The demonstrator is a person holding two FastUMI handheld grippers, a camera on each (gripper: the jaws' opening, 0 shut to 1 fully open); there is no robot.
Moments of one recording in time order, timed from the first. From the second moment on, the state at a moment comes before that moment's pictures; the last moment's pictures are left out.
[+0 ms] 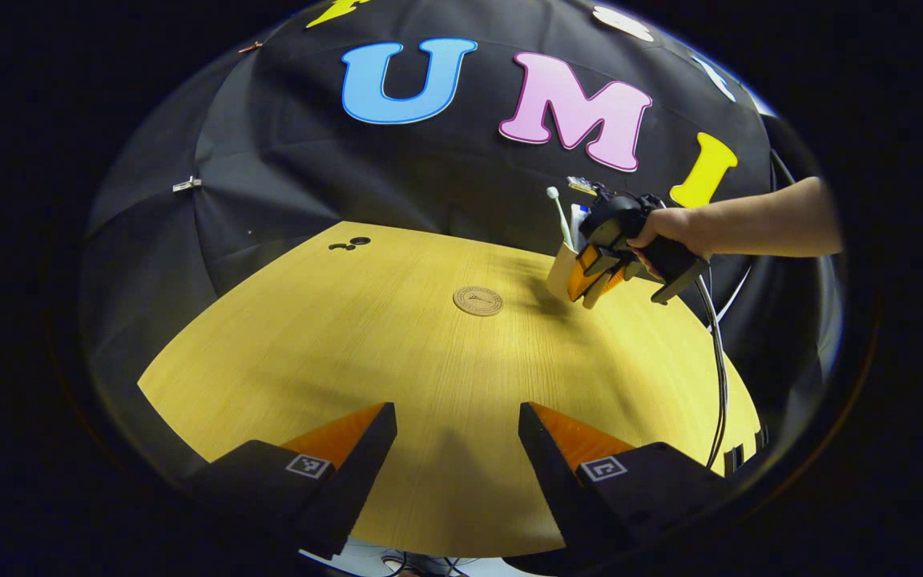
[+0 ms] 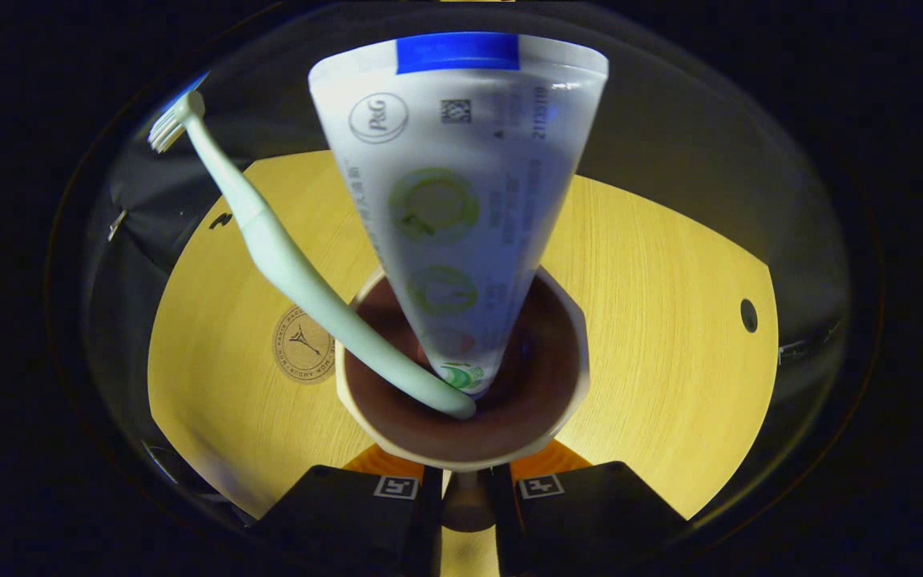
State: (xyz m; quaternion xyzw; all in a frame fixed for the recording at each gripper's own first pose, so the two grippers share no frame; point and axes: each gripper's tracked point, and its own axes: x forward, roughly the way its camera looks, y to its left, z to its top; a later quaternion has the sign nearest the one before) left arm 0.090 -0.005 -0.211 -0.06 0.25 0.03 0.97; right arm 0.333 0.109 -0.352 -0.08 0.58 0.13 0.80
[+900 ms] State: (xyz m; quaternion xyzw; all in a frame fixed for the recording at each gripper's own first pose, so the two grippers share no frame) left arm 0.053 0.049 -0.222 -0.10 0.26 0.10 0.96; right arm 0.300 0.256 -0.383 -0.14 0.59 0.21 0.76
